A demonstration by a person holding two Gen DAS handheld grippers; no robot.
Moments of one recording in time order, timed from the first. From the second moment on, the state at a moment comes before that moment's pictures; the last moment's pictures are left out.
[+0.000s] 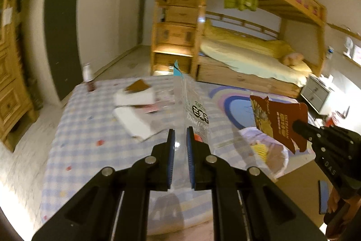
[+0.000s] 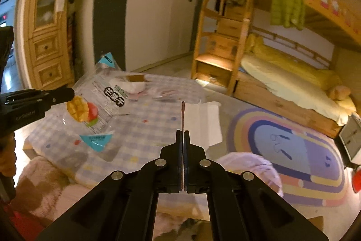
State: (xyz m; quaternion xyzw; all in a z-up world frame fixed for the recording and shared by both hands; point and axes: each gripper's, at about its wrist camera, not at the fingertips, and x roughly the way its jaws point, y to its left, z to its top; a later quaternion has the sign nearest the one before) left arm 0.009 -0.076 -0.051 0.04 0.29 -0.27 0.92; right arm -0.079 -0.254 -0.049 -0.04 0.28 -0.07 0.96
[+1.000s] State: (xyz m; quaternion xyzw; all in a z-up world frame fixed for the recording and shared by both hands) left arm -0.016 -0.268 -0.083 0.15 0.30 -0.40 0.85; right arm -0.124 -0.397 -0.070 0.09 0.27 -0.20 0.94
